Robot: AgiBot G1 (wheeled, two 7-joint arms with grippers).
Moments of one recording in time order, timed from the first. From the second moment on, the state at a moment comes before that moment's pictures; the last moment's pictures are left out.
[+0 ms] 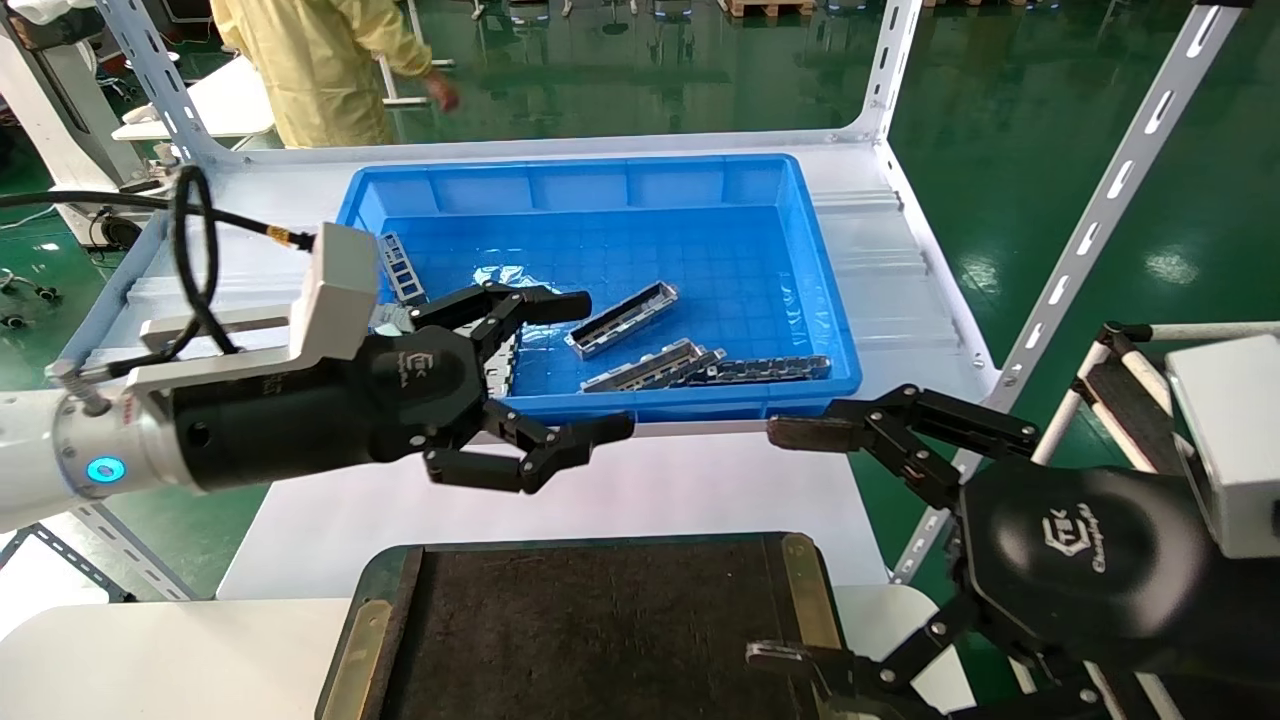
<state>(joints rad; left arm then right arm) -1.39 0.95 0.42 -0.76 0.98 1.44 0.02 1.08 -0.61 -0.28 1.28 -0.73 -1.49 0.19</state>
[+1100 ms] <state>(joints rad) -1.62 1.33 0.47 -0.06 1.12 0.90 0.35 1.08 -0.61 -0.28 1.28 -0.73 -1.49 0.18</state>
